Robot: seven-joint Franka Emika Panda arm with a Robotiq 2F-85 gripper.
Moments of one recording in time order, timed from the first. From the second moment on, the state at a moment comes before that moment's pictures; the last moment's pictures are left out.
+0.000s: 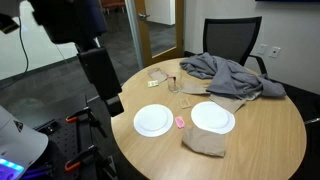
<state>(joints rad) -0.24 -0.54 -0.28 -2.70 -0.39 2.23 -0.36</state>
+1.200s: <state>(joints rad) -0.09 -0.51 -0.17 -2.62 -0.33 2.31 -0.36</state>
